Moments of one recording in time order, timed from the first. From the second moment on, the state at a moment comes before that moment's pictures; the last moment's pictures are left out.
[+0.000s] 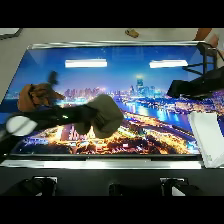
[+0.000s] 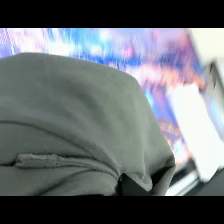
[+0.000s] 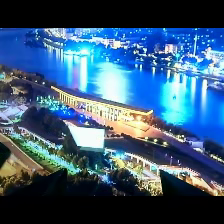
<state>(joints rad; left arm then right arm) -0.56 -0.96 0.98 0.97 -0.78 -1.71 -0.02 -1.17 1.56 -1.41 1.52 1.60</state>
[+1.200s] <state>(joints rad) -0.09 -1.36 0.76 0.74 -0.94 -1.47 -0.02 -1.24 0.81 -0.95 1.39 1.51</state>
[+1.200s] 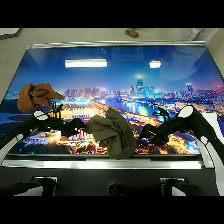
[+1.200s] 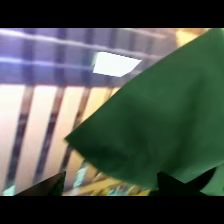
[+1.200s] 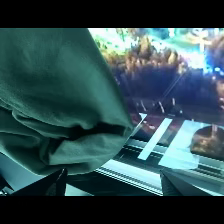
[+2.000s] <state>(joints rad) -0.14 -1.39 0.75 0.59 -0.76 -1.45 0.24 -1.46 0.79 -0.84 1.19 1.55</state>
